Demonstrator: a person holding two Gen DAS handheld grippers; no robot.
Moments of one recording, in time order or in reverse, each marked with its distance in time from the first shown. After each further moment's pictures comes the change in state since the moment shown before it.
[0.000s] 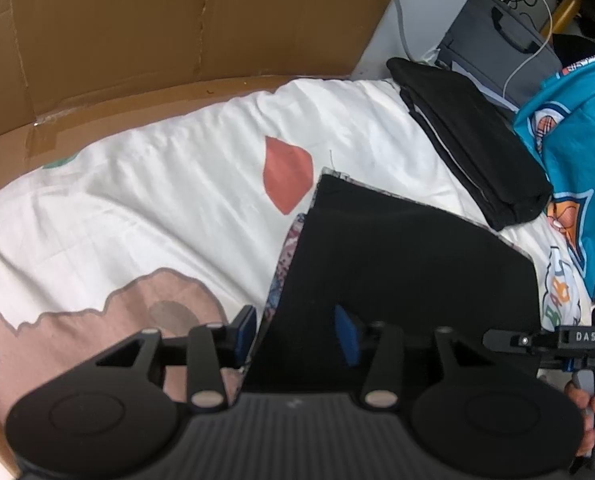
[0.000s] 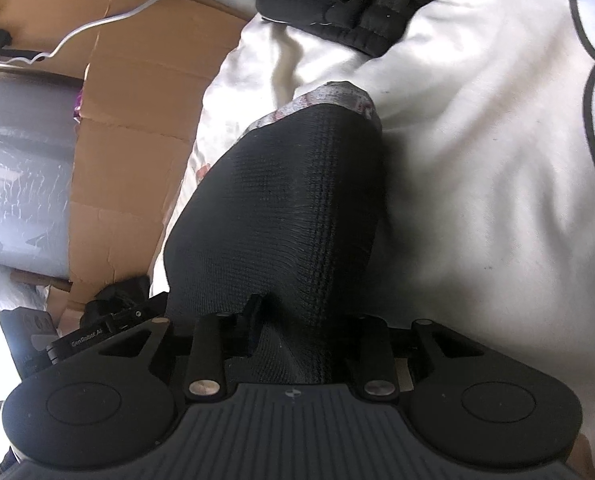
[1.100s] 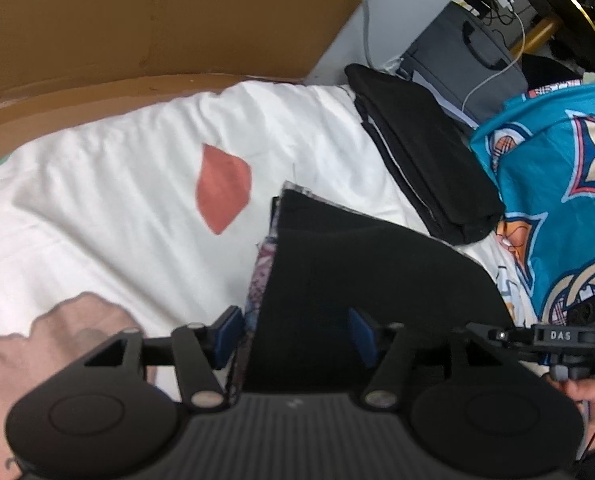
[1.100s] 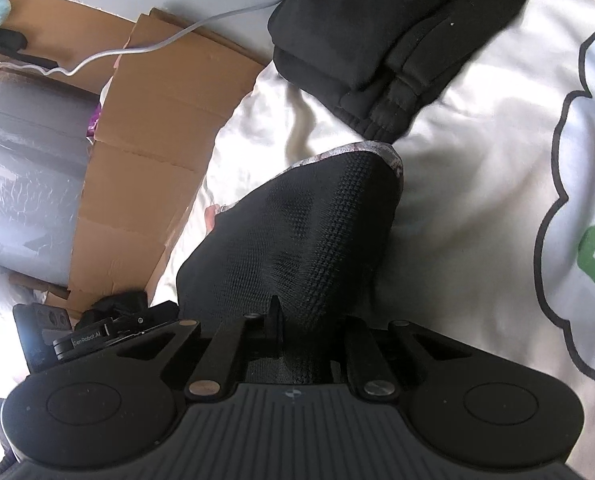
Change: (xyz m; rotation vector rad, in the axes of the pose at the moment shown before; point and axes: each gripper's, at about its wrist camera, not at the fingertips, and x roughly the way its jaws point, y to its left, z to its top) left arm 0.020 -0.011 0.021 -0.038 0.021 -0.190; right arm -0.041 0.016 0.029 -0.074 -0.066 -0.044
